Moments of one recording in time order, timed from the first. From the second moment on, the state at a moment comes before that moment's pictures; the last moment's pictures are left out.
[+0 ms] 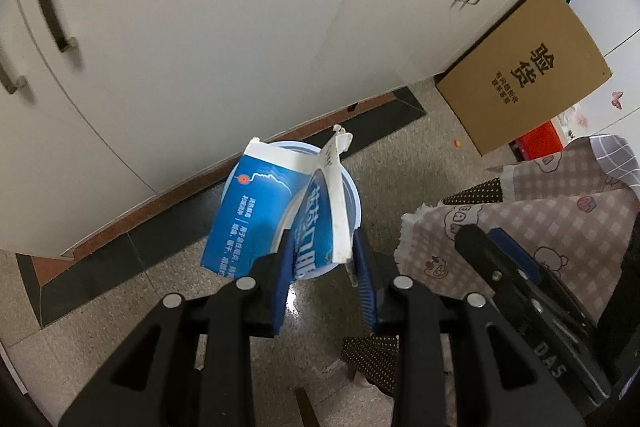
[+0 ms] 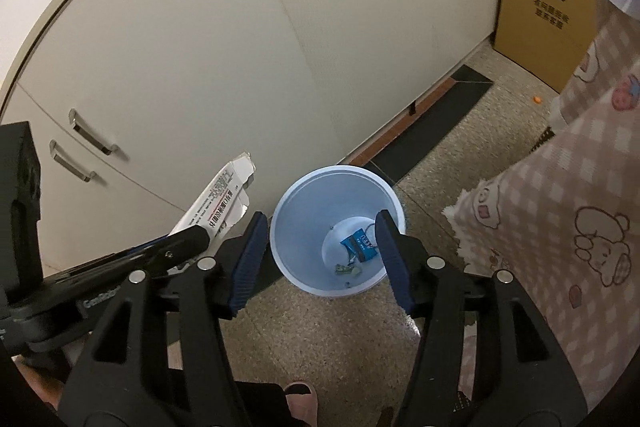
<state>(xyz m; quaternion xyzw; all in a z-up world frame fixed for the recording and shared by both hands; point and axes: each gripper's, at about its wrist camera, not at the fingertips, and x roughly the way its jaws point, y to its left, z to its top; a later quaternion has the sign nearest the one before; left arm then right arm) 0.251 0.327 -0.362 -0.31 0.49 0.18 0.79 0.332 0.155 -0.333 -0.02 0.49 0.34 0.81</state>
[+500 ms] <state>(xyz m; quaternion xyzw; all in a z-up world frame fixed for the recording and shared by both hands) 0.282 0.325 -0.343 -0.29 0.48 0.19 0.81 0.340 0.128 -0.321 0.02 0.48 0.32 0.82</state>
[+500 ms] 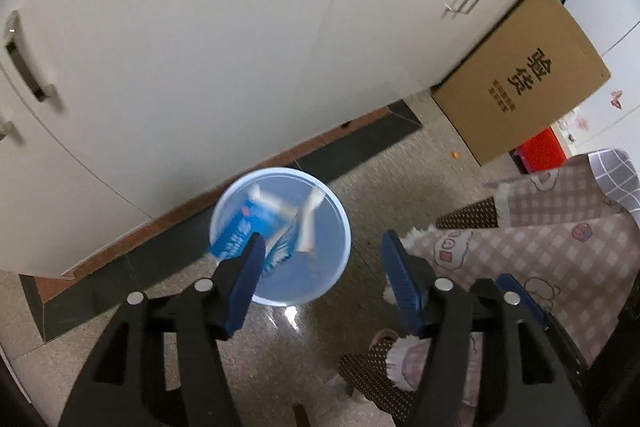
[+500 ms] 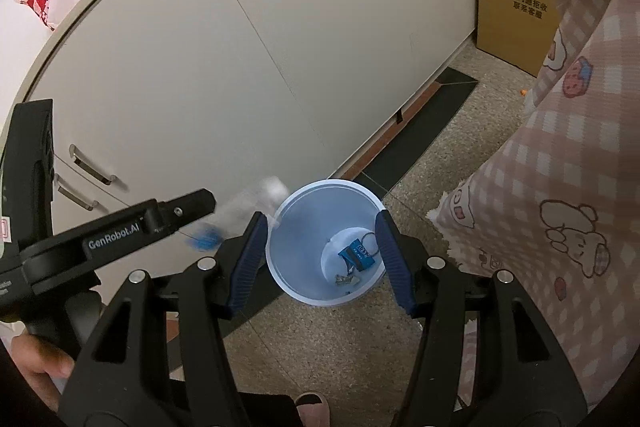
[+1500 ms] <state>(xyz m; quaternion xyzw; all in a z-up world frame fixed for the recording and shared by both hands) 0.177 0.229 -0.151 -0.25 0.33 0.16 0.89 0.248 0.035 -0.150 0.08 0.33 0.34 0.88</state>
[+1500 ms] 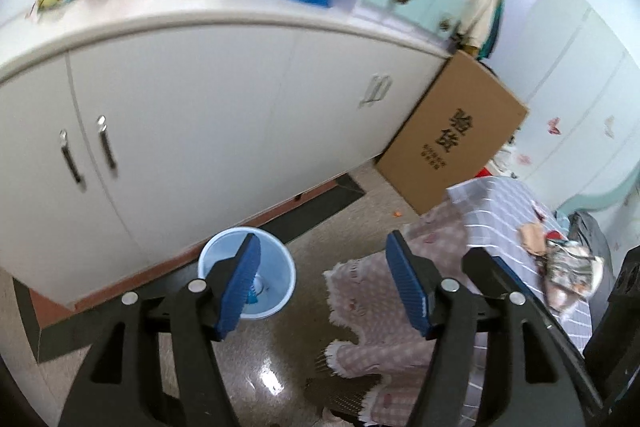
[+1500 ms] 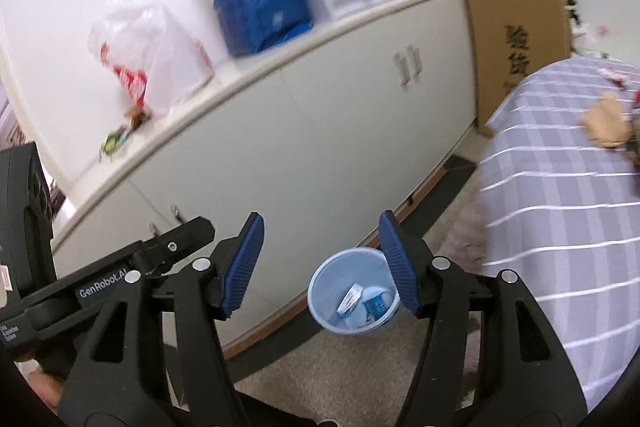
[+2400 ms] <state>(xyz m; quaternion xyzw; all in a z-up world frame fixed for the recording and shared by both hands) 0.311 -0.136 -0.122 -0.01 0.39 -0.13 0.91 0.251 -0.345 -0.154 0.26 0.26 0.05 0.93</state>
